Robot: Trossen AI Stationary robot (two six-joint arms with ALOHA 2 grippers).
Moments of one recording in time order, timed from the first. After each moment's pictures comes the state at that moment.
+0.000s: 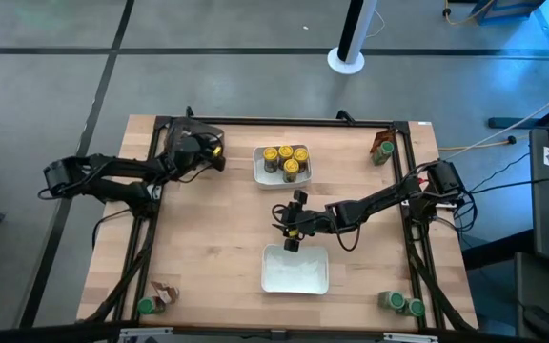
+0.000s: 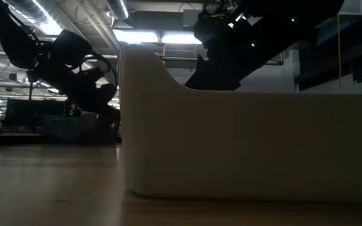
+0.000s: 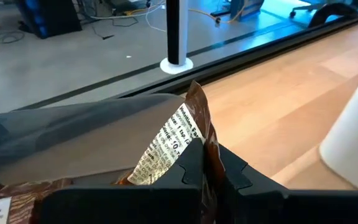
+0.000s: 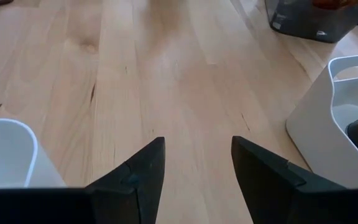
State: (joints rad) left arm 0.58 1.20 0.24 0.51 -0.39 -0.20; right arm 0.24 1.80 0.96 0.24 0.38 0.15
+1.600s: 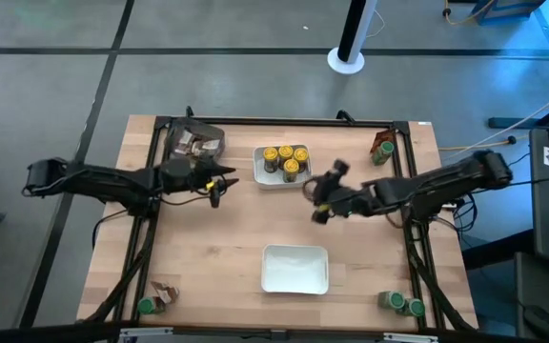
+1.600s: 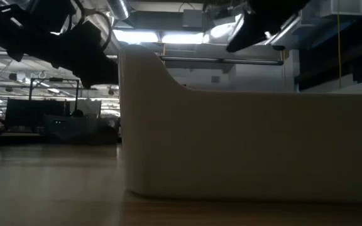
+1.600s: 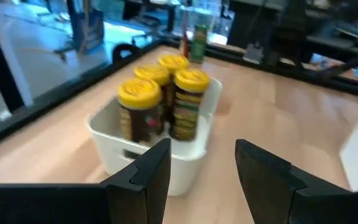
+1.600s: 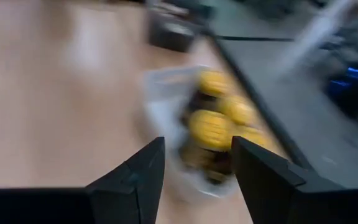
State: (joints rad) left arm 0.16 0.91 0.26 0.40 -0.17 -0.17; right arm 0.23 1.34 1.00 -0.37 0.68 0.14
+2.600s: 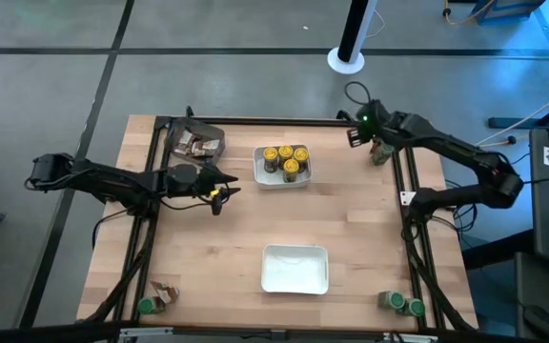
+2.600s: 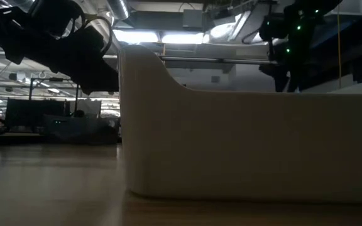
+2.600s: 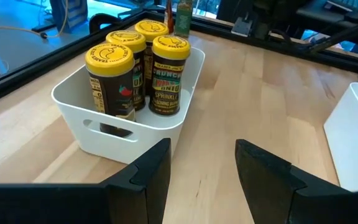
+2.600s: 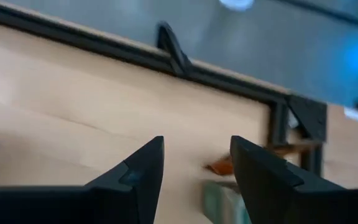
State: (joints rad) left arm 0.10 0.99 0.26 0.40 -0.17 -0.20; right arm -0.69 1.23 1.01 -0.84 0.43 0.47
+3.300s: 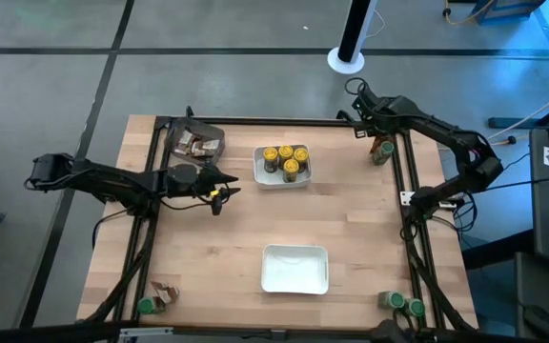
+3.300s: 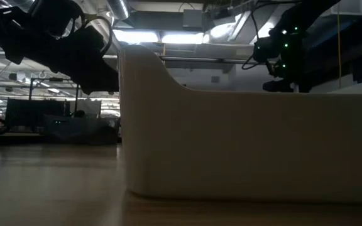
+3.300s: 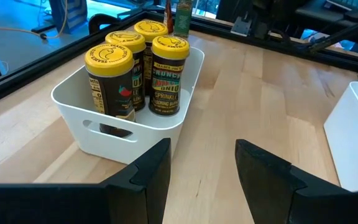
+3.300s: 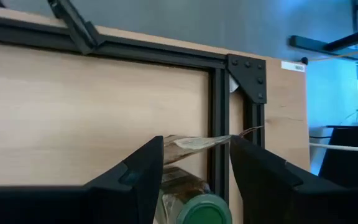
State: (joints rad) left arm 0.10 0.99 0.26 0.40 -0.17 -0.19; right arm -0.85 1.46 1.14 -1.04 0.51 0.57
